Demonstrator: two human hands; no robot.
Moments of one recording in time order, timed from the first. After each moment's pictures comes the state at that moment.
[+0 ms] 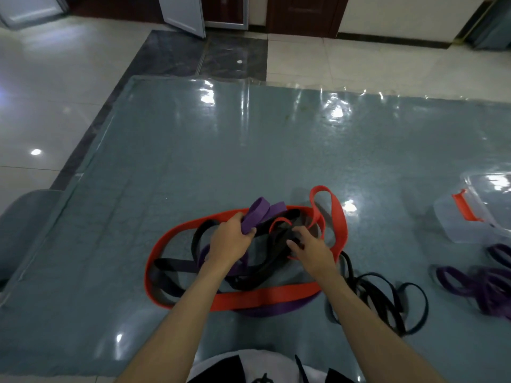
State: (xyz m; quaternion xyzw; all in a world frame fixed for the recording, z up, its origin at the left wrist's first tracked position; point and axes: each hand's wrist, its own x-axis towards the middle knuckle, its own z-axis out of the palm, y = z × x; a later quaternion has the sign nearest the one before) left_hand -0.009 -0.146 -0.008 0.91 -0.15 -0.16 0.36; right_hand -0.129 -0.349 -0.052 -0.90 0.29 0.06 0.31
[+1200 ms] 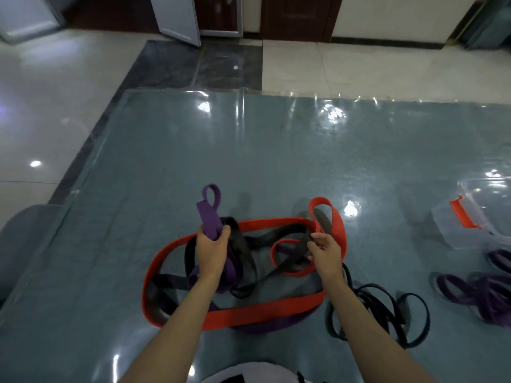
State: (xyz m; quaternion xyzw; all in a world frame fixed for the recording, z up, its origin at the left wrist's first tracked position) left_hand 0.011 -0.143 -0.039 0.77 0.14 -0.09 0.61; right_hand -0.122 -0.371 -0.053 -0.63 0.45 -0.16 0.61
